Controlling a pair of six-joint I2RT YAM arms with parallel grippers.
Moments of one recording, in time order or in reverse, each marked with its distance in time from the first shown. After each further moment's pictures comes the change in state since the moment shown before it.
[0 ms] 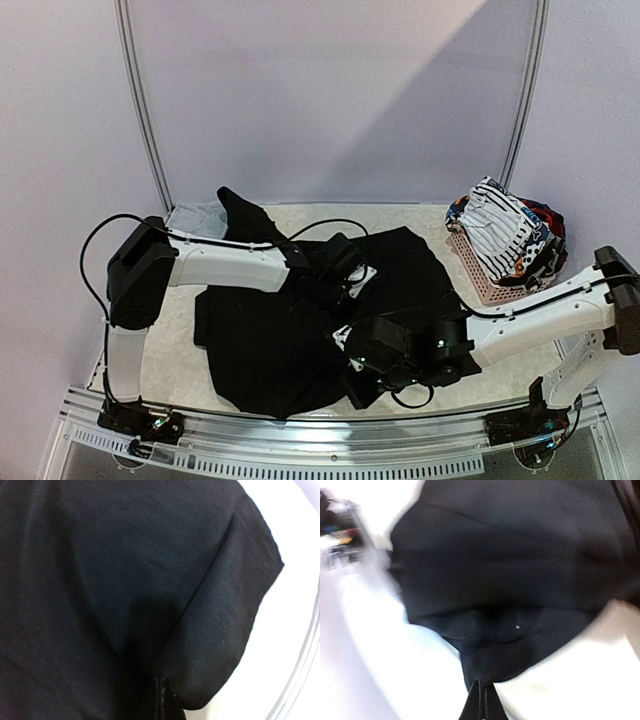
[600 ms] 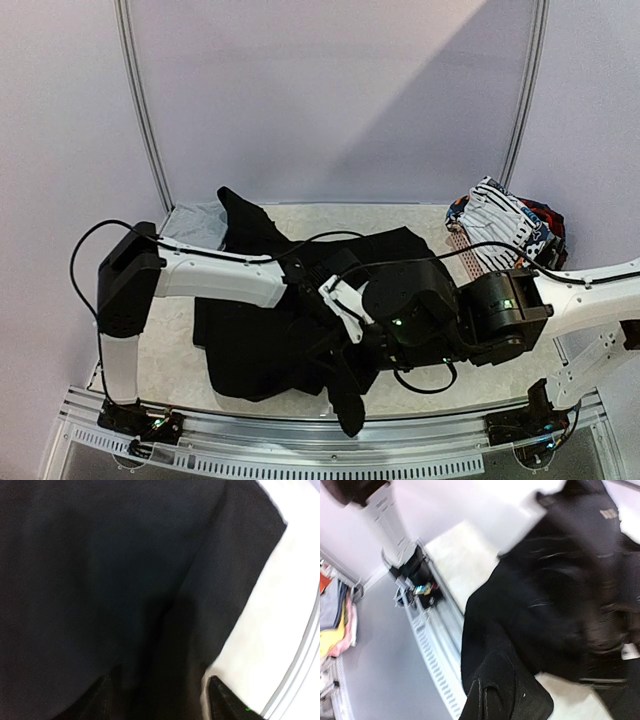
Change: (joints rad) left arm -0.087 -0.073 -0.084 -0.014 -0.105 -0.042; right arm 0.126 -0.148 0.349 -0.181 0.099 -0.140
